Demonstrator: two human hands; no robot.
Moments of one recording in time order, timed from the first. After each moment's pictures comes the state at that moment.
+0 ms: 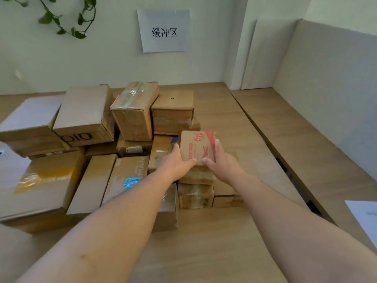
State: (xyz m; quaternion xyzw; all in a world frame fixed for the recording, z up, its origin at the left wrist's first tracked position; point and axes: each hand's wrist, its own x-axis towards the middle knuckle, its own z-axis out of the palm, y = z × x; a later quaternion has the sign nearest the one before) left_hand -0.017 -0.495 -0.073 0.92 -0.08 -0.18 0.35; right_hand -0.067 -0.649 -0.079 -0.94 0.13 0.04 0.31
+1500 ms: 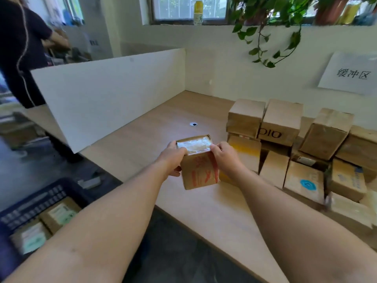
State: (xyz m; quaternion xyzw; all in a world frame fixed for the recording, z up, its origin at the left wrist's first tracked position) left_hand -0.223 -0.006 -0.003 0.80 0.24 -0.01 0.55; right_hand -0.159 -0.159 -0.010 -0.89 -0.13 0.06 0.44
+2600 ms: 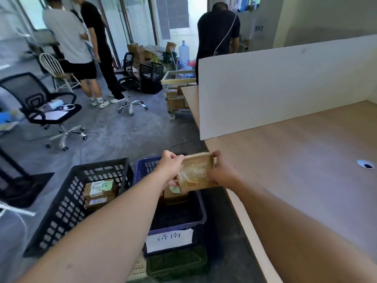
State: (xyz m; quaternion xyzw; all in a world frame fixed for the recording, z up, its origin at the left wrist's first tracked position) left_hand -0.349 0.247 -0.036 0.56 0.61 0.21 0.51; right_hand -0.195 0.186 -0.061 -0.75 -0.47 0.35 0.32
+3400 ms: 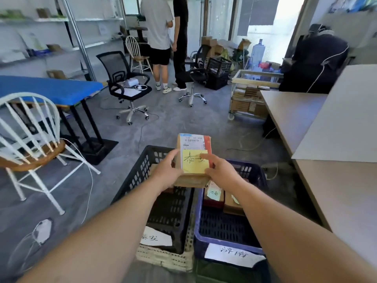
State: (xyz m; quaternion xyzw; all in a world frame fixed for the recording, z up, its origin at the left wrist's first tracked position) left_hand -0.629 0.326 -0.058 0.58 0.64 0.28 0.42; right_hand -0.448 0.329 -0.062 -0.63 -0.65 0.37 0.23
